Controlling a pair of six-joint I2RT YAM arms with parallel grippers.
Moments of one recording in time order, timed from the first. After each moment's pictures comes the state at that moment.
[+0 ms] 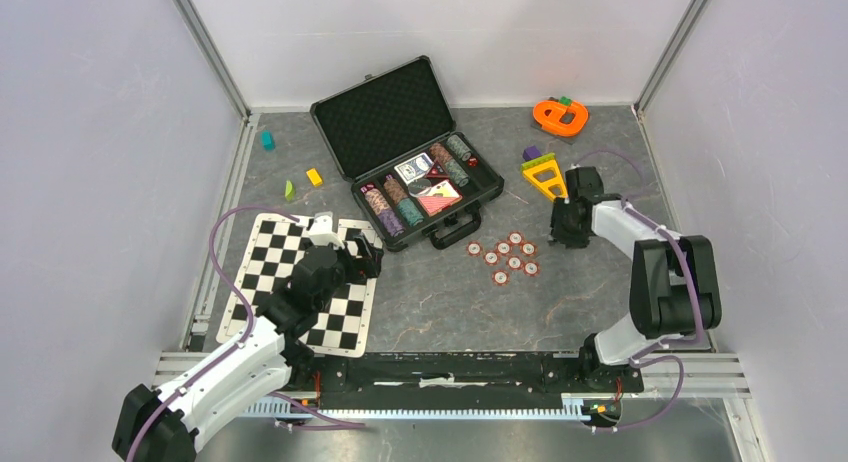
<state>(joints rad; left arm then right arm) -0.60 0.67 0.29 -0.05 -0.28 -0.55 0.04 1.58 0.88 -0.45 0.06 0.30</state>
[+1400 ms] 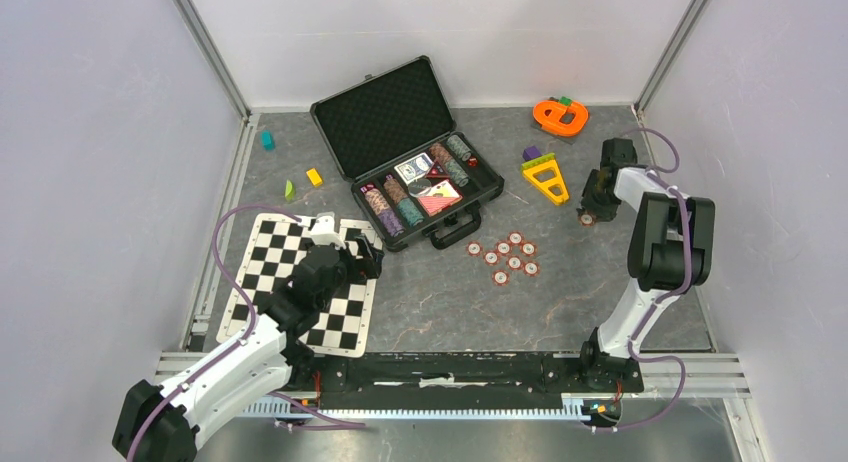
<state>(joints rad) -0.60 0.70 0.29 -0.05 -0.29 -0.55 -0.15 1.86 1.19 -0.47 0.09 0.27</state>
